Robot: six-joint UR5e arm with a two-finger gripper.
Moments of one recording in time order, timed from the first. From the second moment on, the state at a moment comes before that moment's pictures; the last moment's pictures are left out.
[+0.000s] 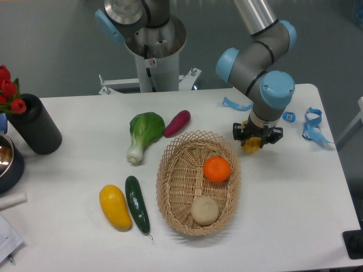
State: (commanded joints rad) arm 2.79 -1.96 -1.84 -0.91 1.59 0.92
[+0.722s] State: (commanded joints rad) arm 2.81 -1.93 -1.66 -0.95 1.53 1.05
